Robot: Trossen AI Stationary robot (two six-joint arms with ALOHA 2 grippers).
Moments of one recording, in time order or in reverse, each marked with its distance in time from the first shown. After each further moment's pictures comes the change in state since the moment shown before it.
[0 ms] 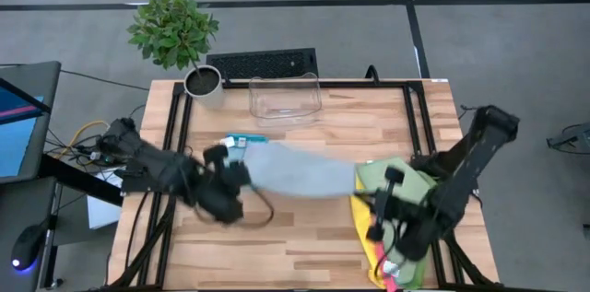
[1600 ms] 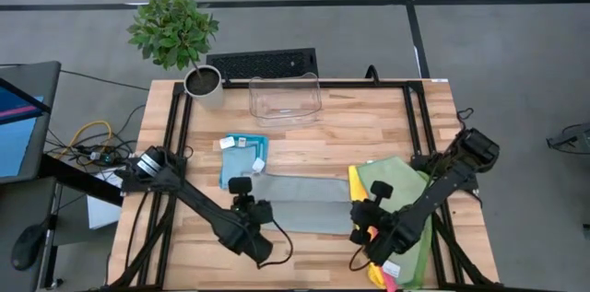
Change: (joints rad) left arm -0.048 0.378 -0.118 -0.001 -0.060 0.017; right arm -0.105 0.302 -0.067 -0.115 -0.315 0.284
